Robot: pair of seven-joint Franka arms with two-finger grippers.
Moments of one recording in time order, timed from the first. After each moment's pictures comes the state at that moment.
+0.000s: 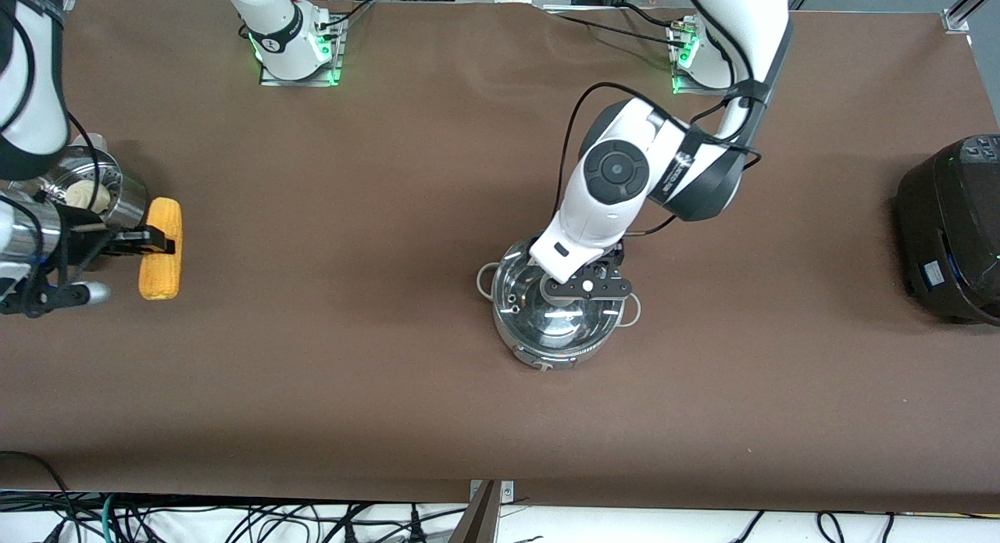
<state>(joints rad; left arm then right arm) -0.58 0.64 0.01 -1.29 -0.06 1.92 -0.57 -0.07 0.43 0.05 -1.23 0.11 1.44 -0.13</state>
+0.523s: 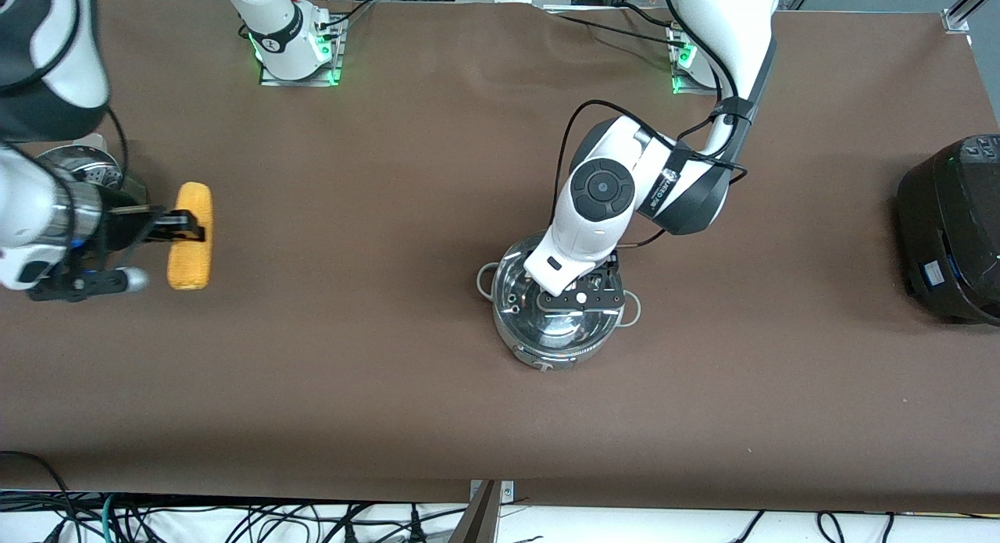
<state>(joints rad) -0.60 0.69 0.06 -1.23 -0.06 1.92 -0.57 0.11 0.43 0.05 -1.17 0.11 1.41 0.06</state>
